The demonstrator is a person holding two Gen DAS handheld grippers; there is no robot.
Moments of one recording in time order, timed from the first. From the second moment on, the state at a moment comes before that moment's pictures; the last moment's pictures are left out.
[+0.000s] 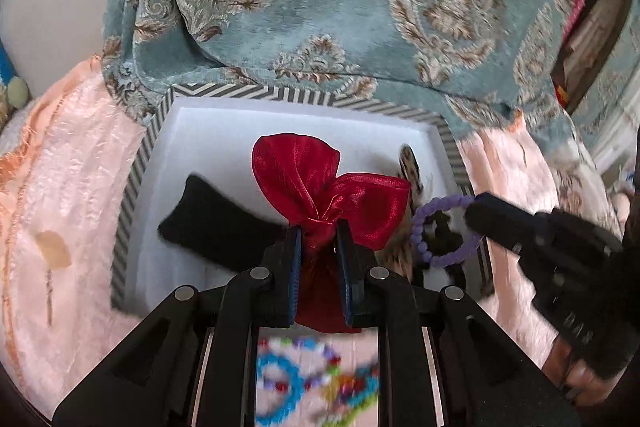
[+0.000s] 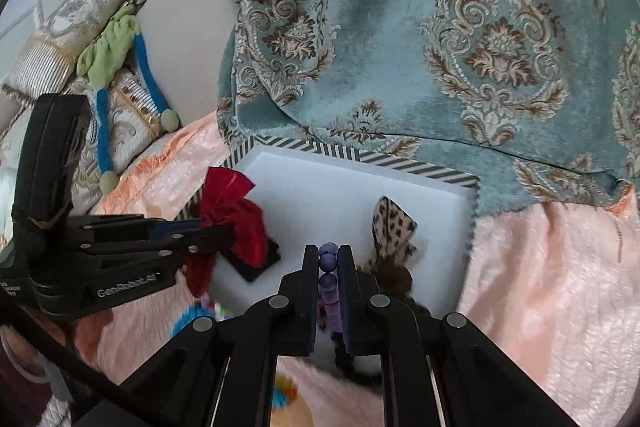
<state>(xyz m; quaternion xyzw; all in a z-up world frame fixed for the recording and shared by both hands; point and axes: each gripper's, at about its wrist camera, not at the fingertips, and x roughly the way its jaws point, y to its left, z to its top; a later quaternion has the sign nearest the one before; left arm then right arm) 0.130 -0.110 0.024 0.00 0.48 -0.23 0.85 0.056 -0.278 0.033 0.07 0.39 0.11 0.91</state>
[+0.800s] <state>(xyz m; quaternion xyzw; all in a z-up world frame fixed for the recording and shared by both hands) 0.199 -0.113 -0.036 -0.01 0.52 -0.16 0.84 0.134 -0.316 -0.041 0.13 0.46 0.03 0.88</state>
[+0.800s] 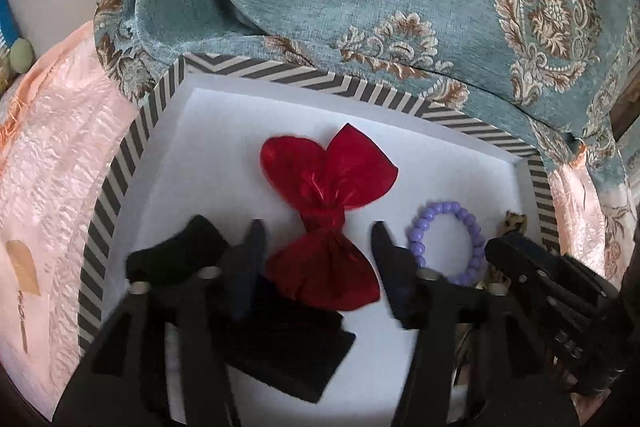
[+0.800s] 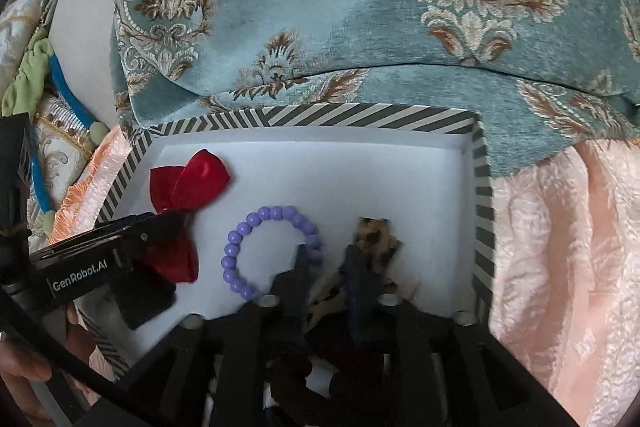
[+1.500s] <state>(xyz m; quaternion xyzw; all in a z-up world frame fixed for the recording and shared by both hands) 0.100 -0.088 0.012 0.01 0.48 -0.12 0.87 0.037 -0.284 0.020 0.06 0.41 0.02 0.91</state>
